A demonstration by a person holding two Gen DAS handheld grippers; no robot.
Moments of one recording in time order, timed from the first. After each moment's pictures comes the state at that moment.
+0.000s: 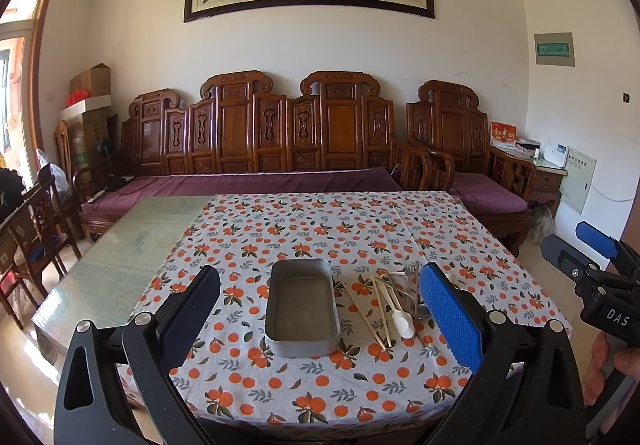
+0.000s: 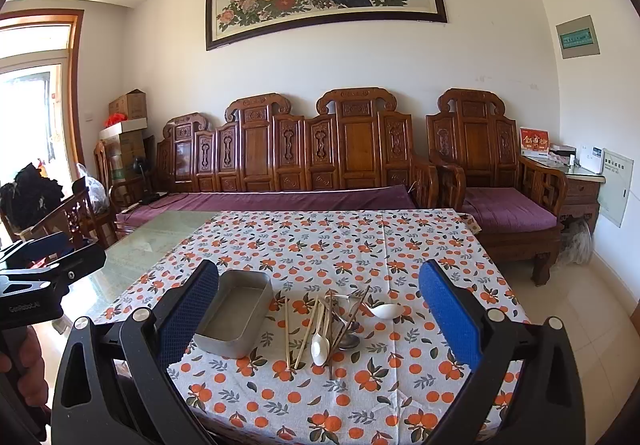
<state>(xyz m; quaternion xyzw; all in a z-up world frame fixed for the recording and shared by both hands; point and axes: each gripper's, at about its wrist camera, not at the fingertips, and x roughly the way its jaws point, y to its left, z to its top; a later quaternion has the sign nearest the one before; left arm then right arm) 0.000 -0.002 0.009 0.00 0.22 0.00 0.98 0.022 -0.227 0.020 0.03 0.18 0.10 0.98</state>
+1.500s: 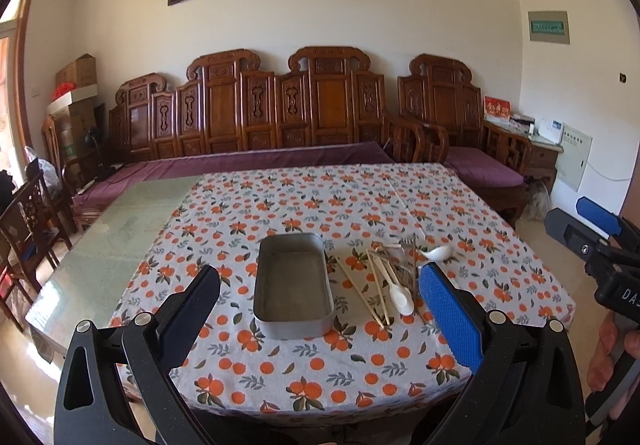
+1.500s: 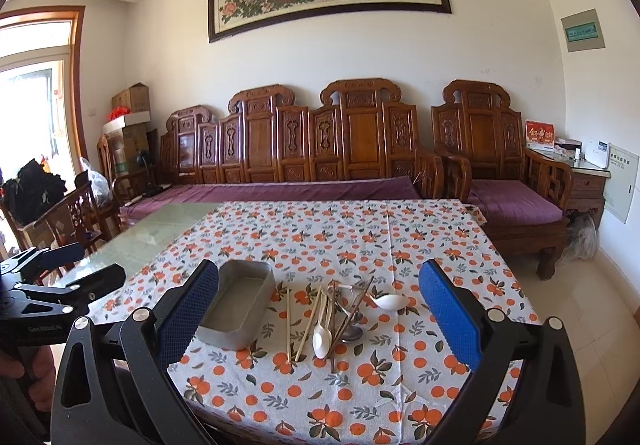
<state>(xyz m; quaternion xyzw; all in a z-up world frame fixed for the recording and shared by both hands) 0.018 -0.007 -0.025 0.02 0.26 -0.02 0.97 0.033 -0.227 0.008 0.03 0.20 0.11 0.97</state>
